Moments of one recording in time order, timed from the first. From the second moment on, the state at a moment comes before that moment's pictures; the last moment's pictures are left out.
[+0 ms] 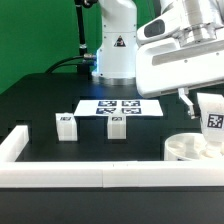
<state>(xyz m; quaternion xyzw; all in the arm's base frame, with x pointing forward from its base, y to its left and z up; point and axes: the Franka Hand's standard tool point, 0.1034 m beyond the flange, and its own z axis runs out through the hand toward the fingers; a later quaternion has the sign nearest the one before) 0.633 0.096 0.089 -0.95 0.08 -0.28 0.08</state>
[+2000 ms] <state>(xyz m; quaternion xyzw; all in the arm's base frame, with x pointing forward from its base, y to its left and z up) 0.628 0.087 0.076 -0.96 0.09 -0.27 0.08</state>
